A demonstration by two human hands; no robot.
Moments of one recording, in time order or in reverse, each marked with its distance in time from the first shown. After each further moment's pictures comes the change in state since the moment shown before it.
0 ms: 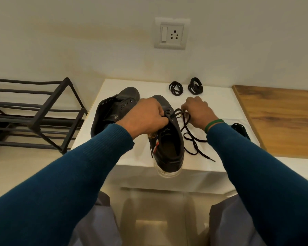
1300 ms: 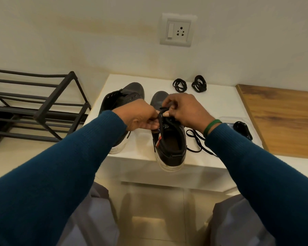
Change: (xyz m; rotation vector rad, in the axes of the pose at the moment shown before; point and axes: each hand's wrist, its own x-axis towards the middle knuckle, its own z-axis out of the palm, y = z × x) left_hand -0.006 -0.016 -0.007 -0.775 -0.223 -0.518; right_hand -0.036 -0.067 -0.051 0.686 -0.032 -0.025
